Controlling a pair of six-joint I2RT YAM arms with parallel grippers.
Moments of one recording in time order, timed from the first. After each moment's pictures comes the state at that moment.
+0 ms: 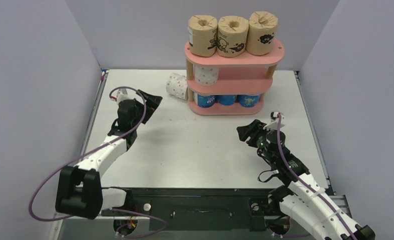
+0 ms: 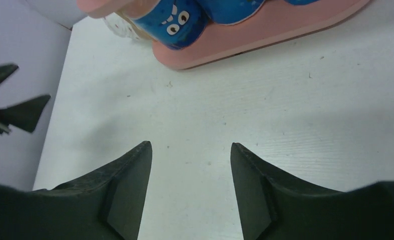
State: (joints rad) left arm -0.24 1.19 0.66 0.20 -0.05 -1.05; right arm 0.48 0.68 0.53 -0.17 0.16 0.69
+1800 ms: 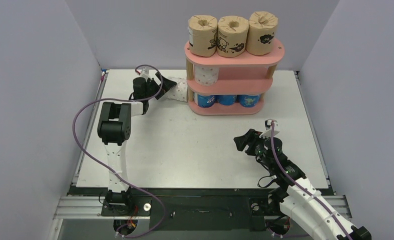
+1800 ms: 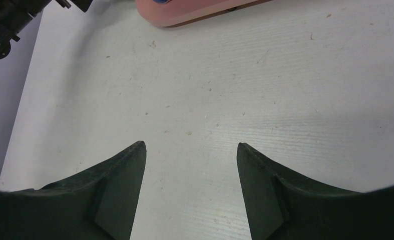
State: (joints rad) left arm -0.11 2.29 1.45 0.59 0.47 -0.87; right arm 0.46 0.61 0.36 -0.14 0.06 0.63
